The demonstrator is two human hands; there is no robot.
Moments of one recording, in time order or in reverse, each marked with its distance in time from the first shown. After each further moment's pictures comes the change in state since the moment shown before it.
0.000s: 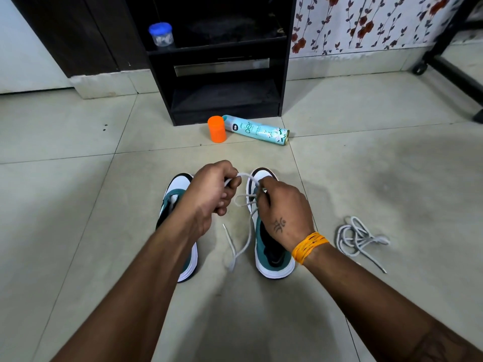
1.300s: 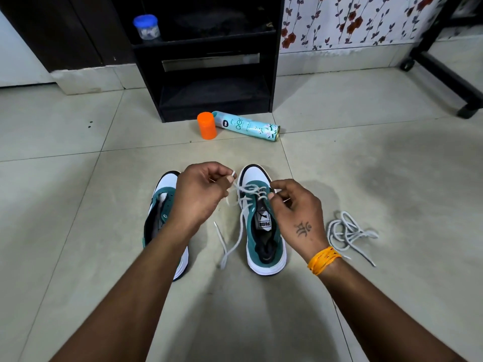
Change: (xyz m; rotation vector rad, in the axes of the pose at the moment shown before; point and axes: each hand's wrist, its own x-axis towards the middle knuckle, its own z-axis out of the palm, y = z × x) left_hand 0.029 -0.039 -0.001 0.183 0.231 0.384; right_hand -0.023 0.029 -0.009 0.480 0.093 0.341
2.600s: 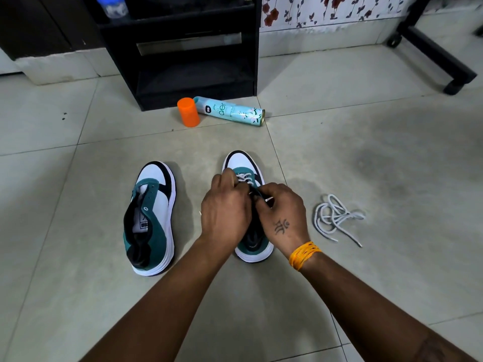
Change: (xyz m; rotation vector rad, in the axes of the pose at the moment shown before) left_hand -0.031 -0.038 0.089 0.805 0.130 0.445; right_hand -0.015 0.030 0.008 -0.207 -0.019 -0.020
